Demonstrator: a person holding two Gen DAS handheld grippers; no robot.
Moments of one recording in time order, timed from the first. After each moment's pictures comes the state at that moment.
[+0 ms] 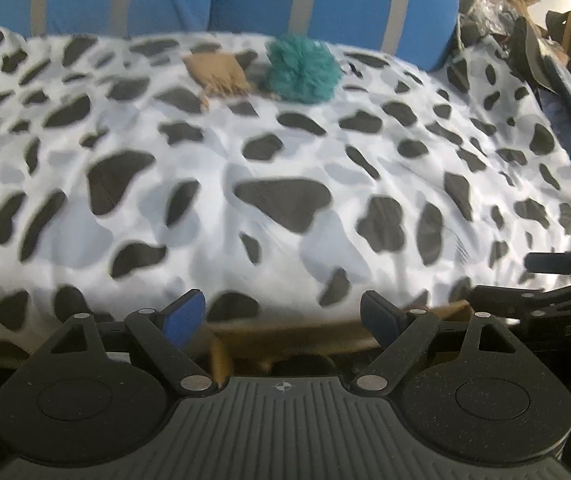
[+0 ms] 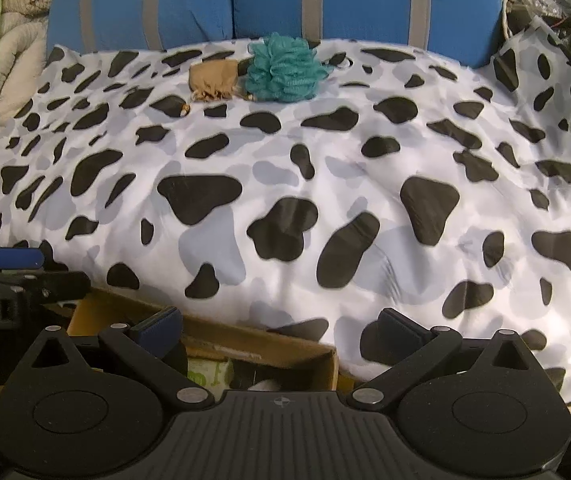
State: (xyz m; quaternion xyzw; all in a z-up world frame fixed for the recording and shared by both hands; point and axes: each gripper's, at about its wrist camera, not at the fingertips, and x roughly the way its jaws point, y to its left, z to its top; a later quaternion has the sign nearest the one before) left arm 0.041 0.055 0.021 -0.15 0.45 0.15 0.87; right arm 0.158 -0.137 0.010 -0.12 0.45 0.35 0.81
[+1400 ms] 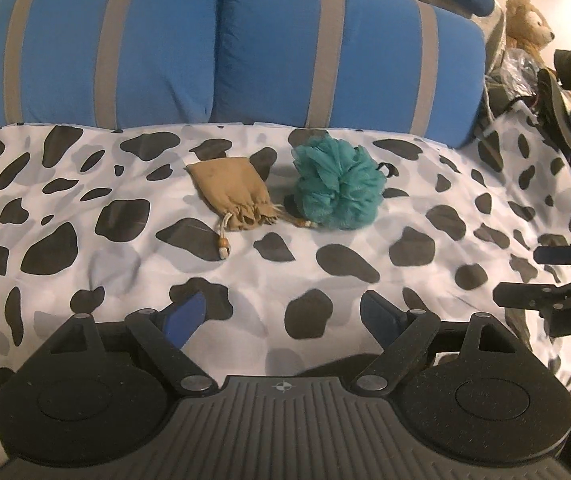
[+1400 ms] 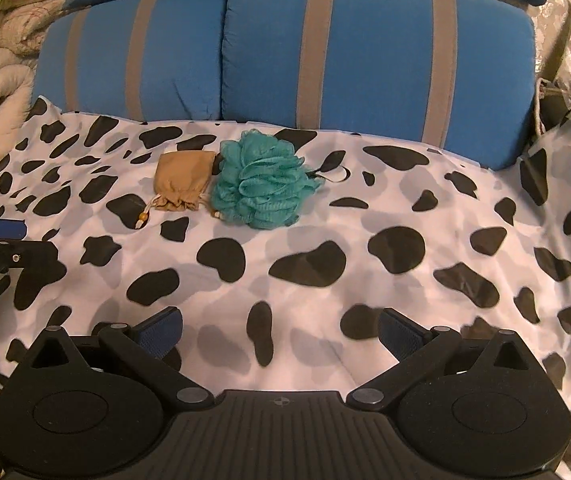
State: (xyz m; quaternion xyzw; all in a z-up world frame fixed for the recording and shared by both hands) left arm 0.148 0.153 0.028 -0.11 0.37 0.15 0.91; right arm 0.296 -0.061 0.010 -0.12 0.36 0.38 0.84
